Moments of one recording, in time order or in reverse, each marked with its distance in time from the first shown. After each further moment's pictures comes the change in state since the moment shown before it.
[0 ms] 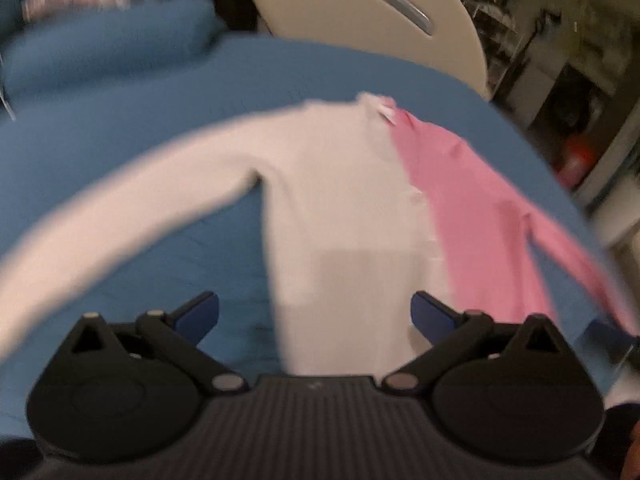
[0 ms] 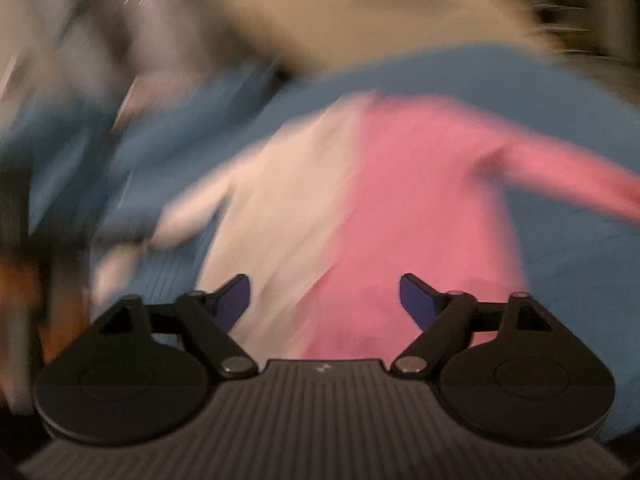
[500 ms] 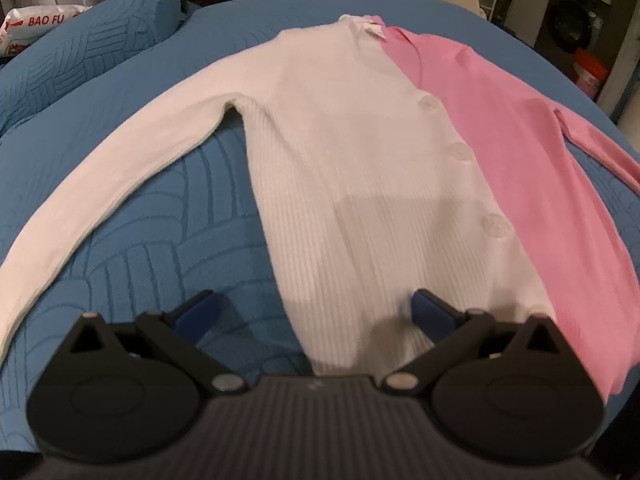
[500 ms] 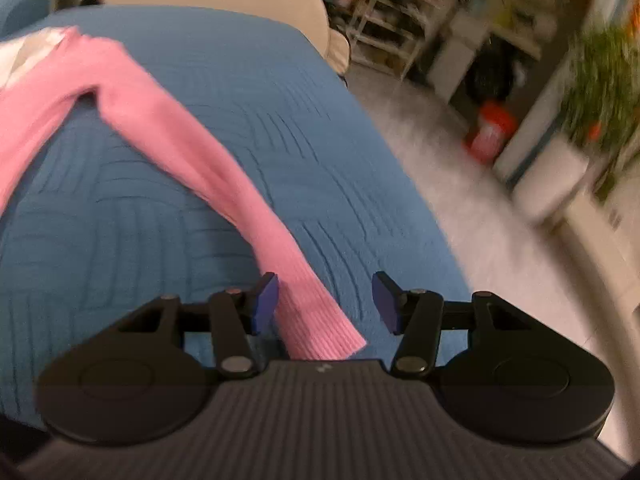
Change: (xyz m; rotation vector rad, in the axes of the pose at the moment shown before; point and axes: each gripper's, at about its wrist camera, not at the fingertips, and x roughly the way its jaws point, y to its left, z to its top) left arm 0.027 -0.017 -0.026 0.218 0.077 0.143; right arm 0.033 -0.201 0.002 -0.228 0.220 -0.470
